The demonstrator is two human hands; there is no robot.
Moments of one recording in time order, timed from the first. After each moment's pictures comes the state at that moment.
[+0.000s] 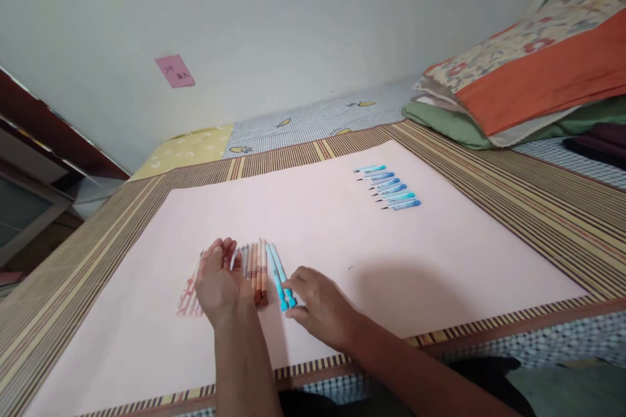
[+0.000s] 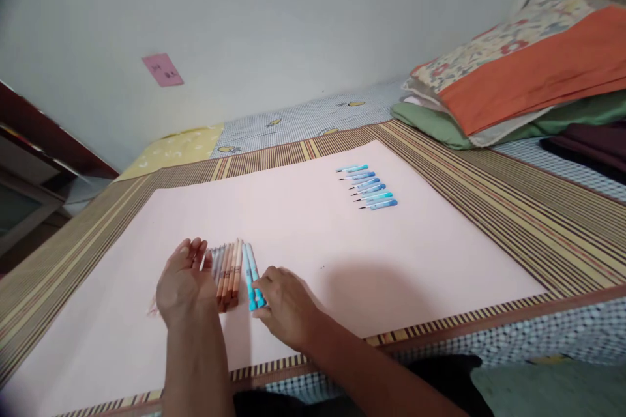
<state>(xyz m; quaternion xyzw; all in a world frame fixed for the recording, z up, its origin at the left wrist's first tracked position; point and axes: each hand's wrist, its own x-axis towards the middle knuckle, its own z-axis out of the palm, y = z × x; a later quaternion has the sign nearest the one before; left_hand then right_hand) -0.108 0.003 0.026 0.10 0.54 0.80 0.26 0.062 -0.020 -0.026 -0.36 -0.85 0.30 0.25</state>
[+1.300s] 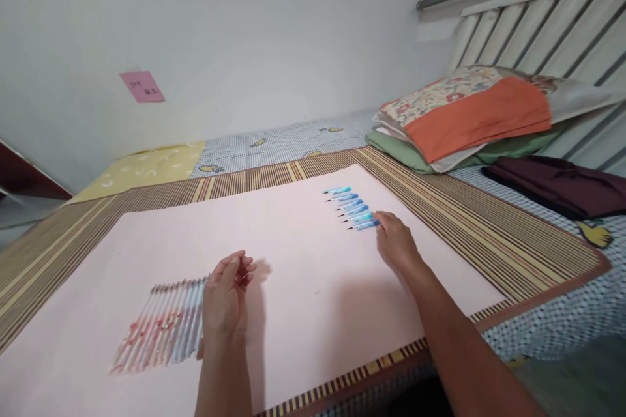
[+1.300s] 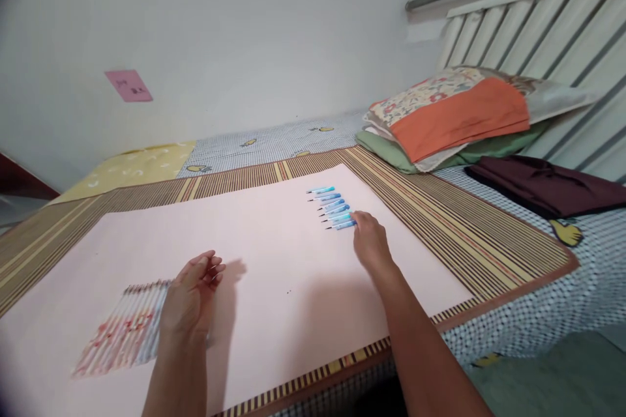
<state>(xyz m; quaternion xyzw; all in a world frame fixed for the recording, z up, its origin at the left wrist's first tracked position) -0.064 0.024 0.015 0.20 0.50 0.71 0.45 0.281 0.107 -0.043 -0.67 -0.67 0.02 0.32</state>
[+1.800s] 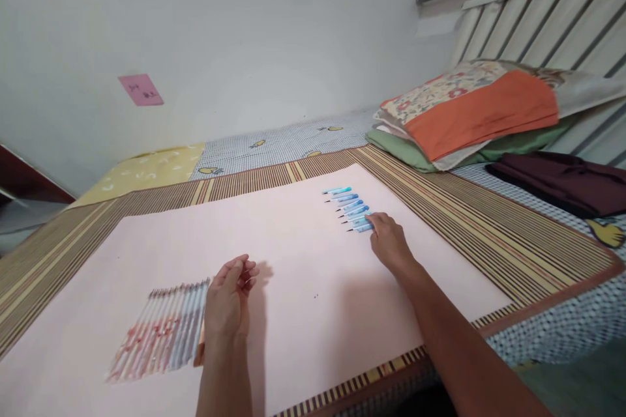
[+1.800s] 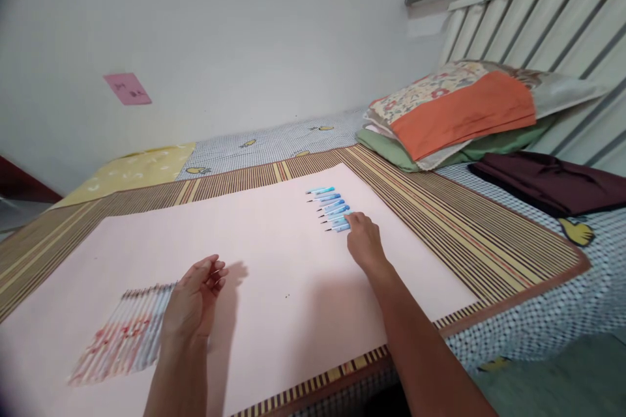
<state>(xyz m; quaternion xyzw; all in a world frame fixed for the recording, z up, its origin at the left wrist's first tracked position) -0.061 0.027 0.008 0.20 0.51 0.69 0.46 0.274 0.121 -0.059 -0.66 -0.71 -0.03 0.25</state>
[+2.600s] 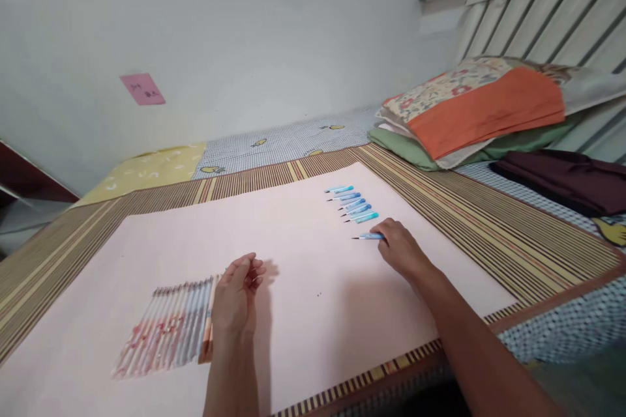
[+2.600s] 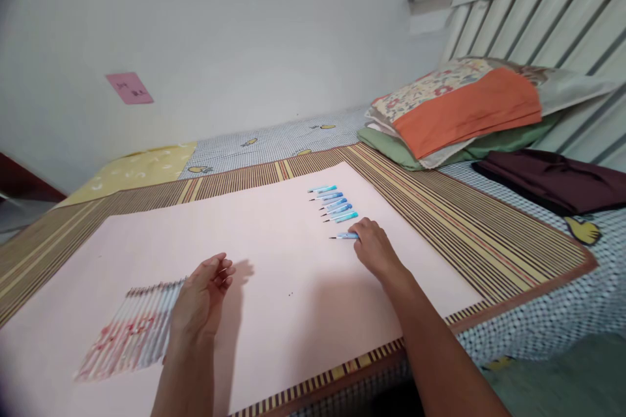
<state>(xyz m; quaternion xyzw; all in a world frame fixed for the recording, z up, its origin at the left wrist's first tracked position) -0.059 0.028 0.004 0.19 0.51 0.69 0.48 0.287 0.097 -0.046 -0.62 -0.74 0.06 0.25</state>
